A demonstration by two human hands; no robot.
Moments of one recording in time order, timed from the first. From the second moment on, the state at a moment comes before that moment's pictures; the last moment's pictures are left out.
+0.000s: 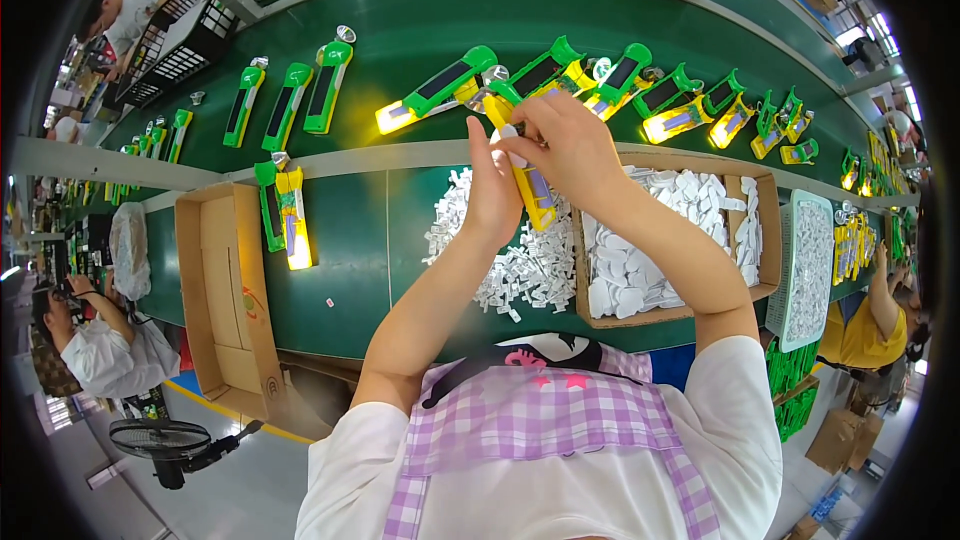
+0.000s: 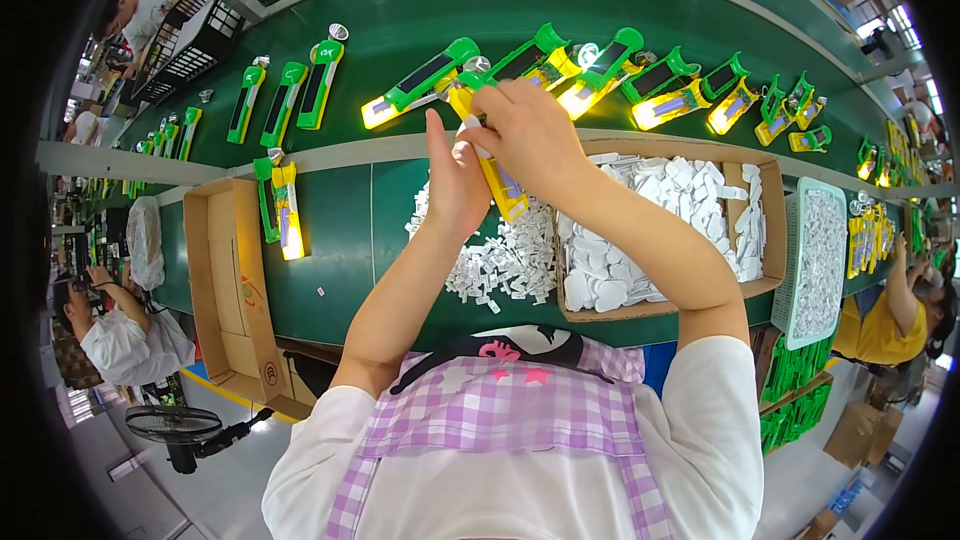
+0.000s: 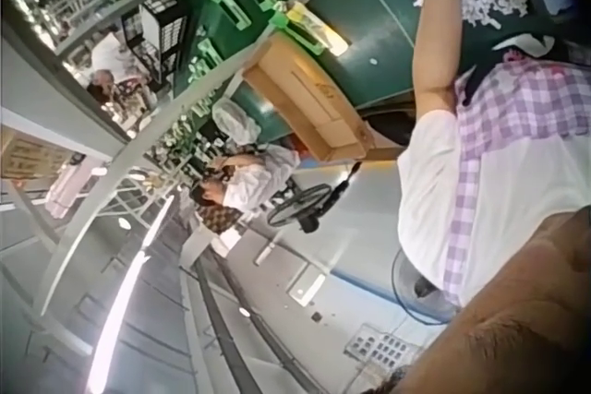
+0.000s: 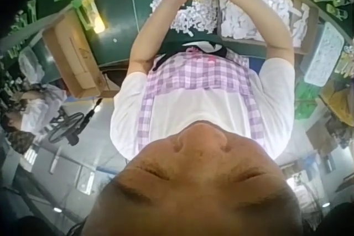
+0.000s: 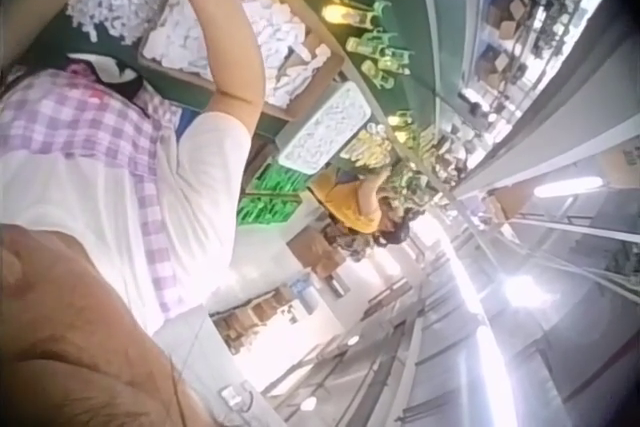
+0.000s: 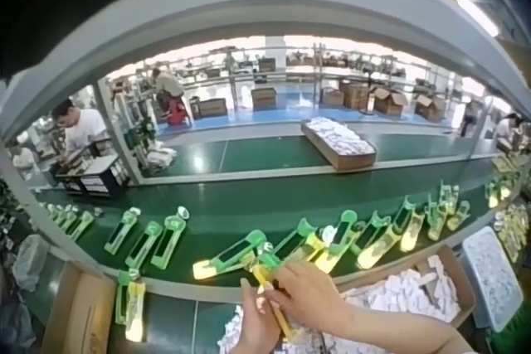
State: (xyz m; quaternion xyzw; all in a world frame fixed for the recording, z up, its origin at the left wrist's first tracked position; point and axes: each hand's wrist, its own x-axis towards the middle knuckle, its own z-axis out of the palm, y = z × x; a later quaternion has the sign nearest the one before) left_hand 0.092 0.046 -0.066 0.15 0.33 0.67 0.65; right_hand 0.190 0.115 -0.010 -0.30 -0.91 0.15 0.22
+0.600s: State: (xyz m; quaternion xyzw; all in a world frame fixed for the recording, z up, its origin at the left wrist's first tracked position) left_hand 0.096 0.063 -0.083 0.06 0.36 0.74 0.57; right_hand 0.220 0.104 -0.031 -0.39 -0.78 0.46 0.17
